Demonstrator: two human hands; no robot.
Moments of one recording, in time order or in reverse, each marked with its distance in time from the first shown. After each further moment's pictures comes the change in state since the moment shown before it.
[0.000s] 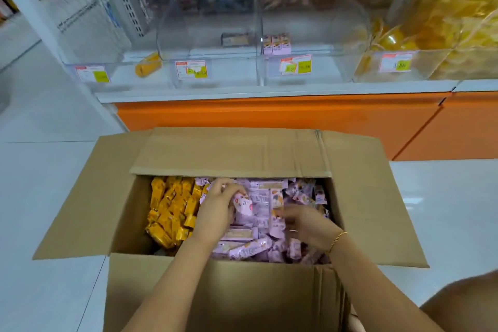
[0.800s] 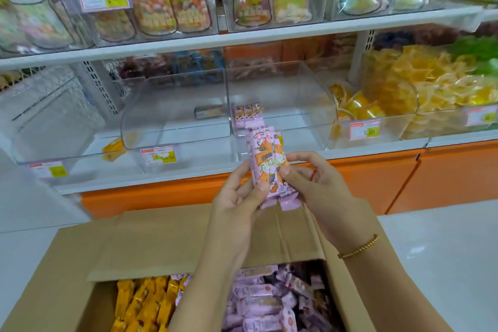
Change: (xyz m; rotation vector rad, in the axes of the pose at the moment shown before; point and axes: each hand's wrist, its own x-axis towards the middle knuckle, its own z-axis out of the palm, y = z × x) left_hand 0.123 0.179 -0.082 -1.429 -0.020 -0.155; right_hand -0.071 -0.193 0.005 0.060 0.192 -0.901
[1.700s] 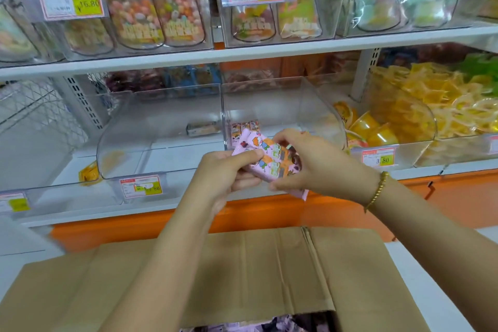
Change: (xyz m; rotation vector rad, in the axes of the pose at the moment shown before) left_hand 0.128 0.047 0.002 0.301 0.088 -0.238; right_hand 0.111 -0.056 -0.010 -1.295 -0.373 -0.308
